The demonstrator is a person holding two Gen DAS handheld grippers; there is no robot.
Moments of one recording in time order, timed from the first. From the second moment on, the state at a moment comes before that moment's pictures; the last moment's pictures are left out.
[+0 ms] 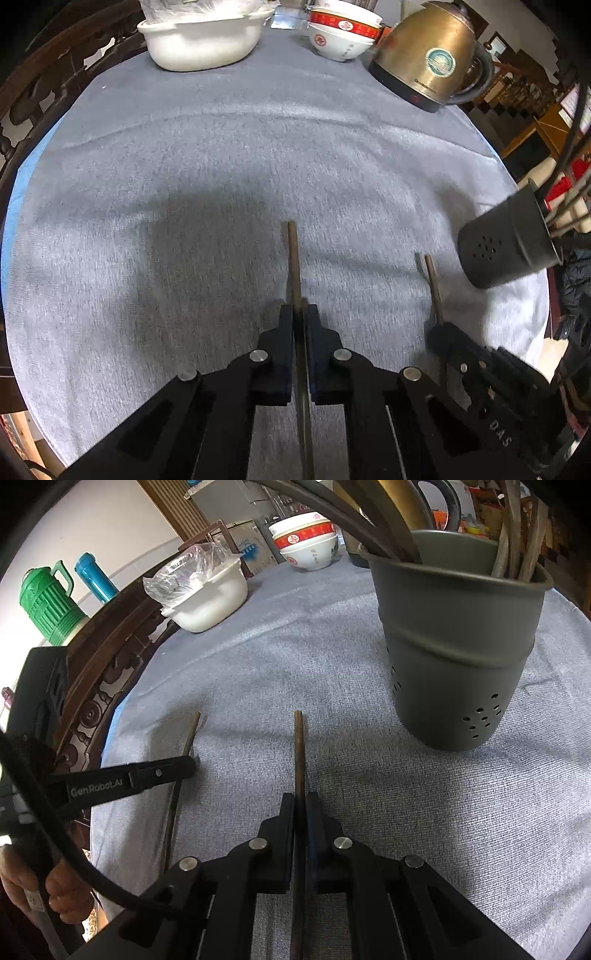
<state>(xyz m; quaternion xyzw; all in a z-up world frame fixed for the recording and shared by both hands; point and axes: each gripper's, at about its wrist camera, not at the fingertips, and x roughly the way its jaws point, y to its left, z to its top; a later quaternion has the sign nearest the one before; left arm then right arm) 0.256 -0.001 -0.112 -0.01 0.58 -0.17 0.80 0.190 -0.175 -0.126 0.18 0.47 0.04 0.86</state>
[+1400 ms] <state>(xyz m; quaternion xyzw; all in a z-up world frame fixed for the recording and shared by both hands) 0.257 -0.020 -0.099 0.00 0.54 -0.15 0.82 0.192 -0.172 -0.109 0.17 0.47 0.03 0.87</state>
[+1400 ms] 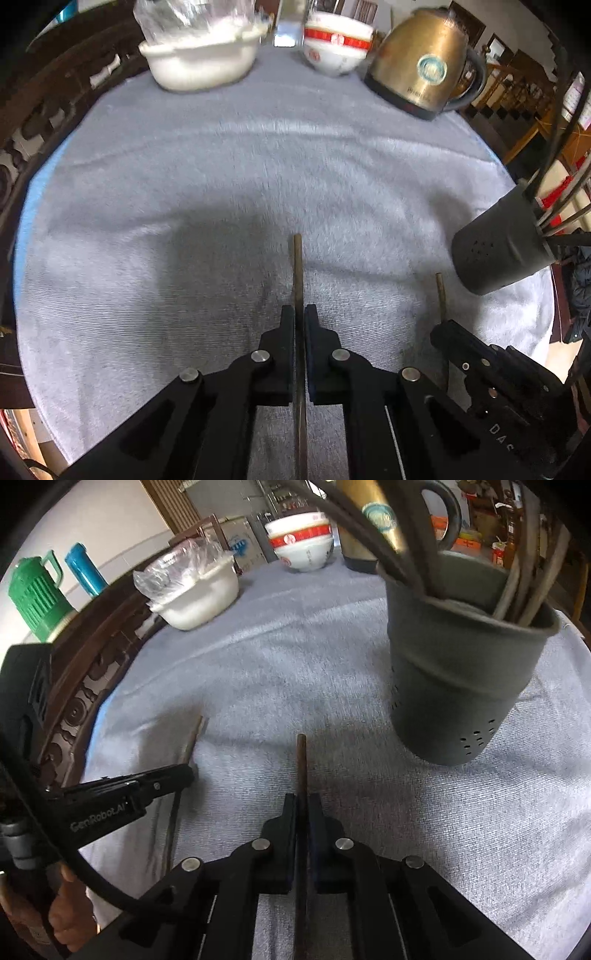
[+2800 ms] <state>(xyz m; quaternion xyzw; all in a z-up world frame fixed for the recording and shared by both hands) 0.269 -0.024 -0.112 0.00 0.59 -0.14 0.79 0.144 -0.190 -0.064 0.23 0.38 0.10 0.89</state>
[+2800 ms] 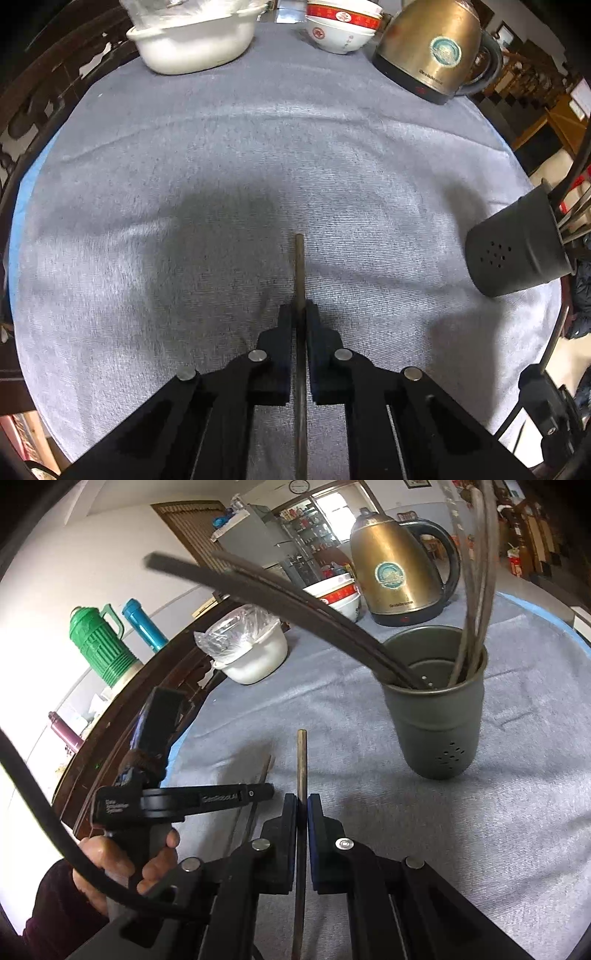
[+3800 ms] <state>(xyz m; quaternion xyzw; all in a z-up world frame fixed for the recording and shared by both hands) 0.248 -0.010 -0.104 -0.03 0.58 -0.15 0.80 0.117 -0.187 -0.031 0.21 0.33 0.11 0.91</state>
